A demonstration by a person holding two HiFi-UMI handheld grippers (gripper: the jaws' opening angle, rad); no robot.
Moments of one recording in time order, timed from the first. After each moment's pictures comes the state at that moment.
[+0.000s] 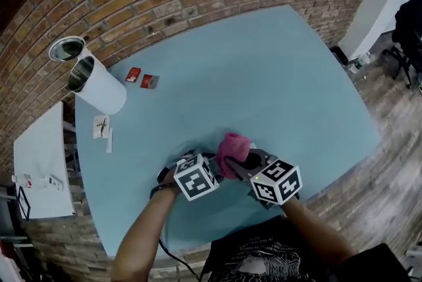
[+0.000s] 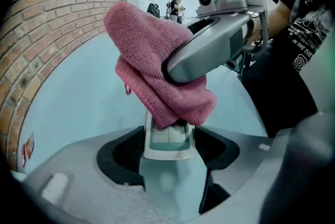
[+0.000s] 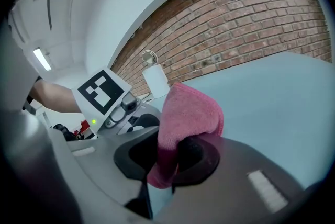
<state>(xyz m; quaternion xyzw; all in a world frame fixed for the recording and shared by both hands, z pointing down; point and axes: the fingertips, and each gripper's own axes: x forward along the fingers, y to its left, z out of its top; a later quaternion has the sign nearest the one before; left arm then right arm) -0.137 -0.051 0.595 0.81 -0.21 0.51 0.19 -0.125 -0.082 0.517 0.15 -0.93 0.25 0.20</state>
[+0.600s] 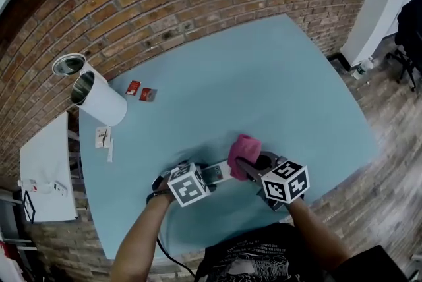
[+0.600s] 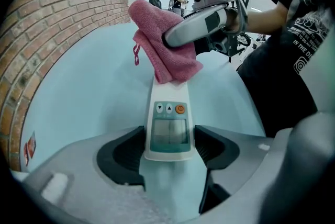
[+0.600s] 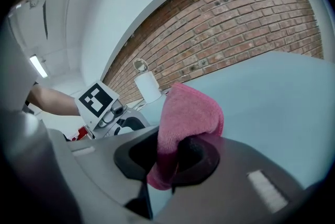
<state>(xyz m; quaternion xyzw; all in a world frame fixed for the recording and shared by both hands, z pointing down) -0.141 -0.052 0.598 0.79 -0.21 0.53 0.20 -0.075 -0.123 0.520 0.17 -0.93 0.27 0.18</state>
